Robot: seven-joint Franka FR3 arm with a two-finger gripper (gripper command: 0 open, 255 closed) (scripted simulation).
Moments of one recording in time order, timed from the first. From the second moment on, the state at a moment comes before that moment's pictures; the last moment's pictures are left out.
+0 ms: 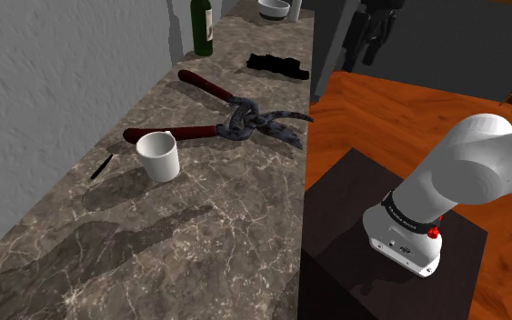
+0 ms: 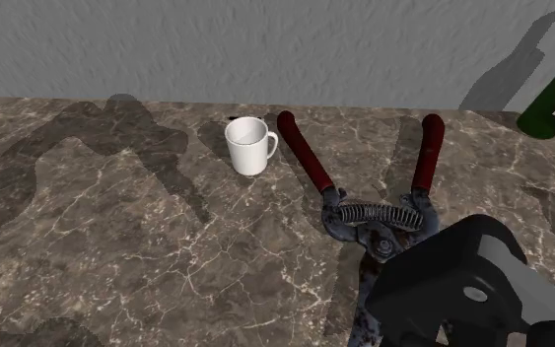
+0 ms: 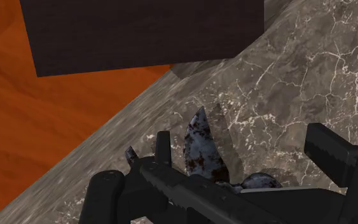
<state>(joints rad) 0.01 -0.78 0.04 -2.40 0.11 1.51 0.08</state>
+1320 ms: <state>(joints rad) 0.07 -0.33 0.41 -2.23 0.18 1.90 0.45</state>
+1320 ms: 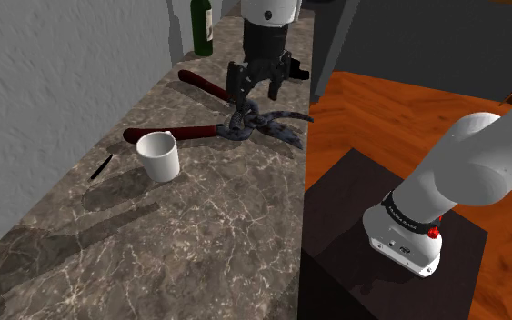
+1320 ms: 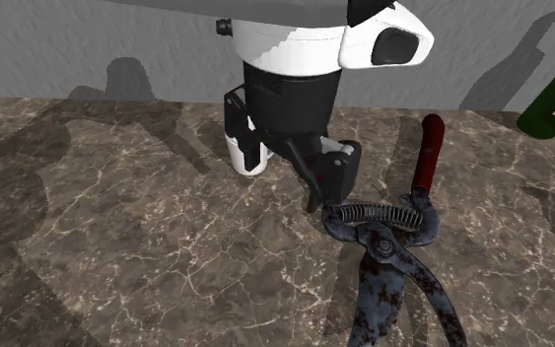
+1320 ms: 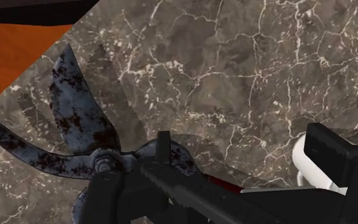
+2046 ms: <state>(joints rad) 0.13 0.11 0.57 -1.92 -0.08 2.01 0.78</state>
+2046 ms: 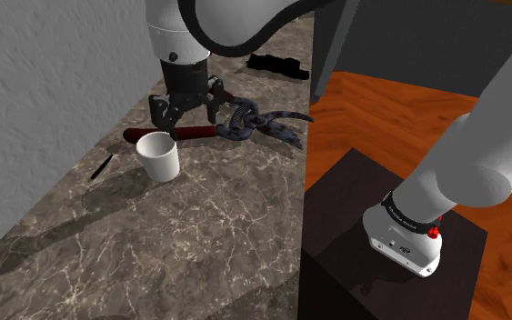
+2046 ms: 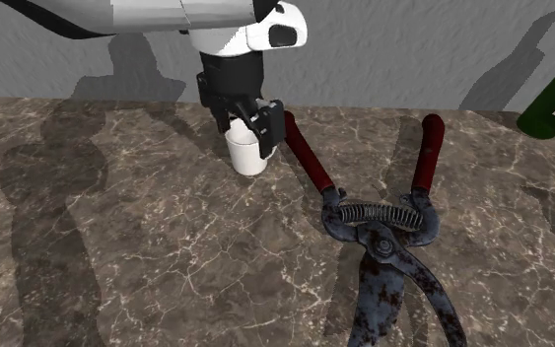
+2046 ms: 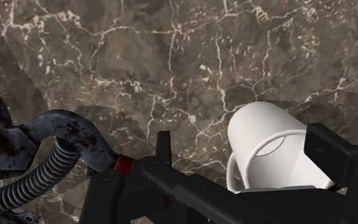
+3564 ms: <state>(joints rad) 0.35 0.60 0.51 -1.50 -0.37 2.00 1.00</state>
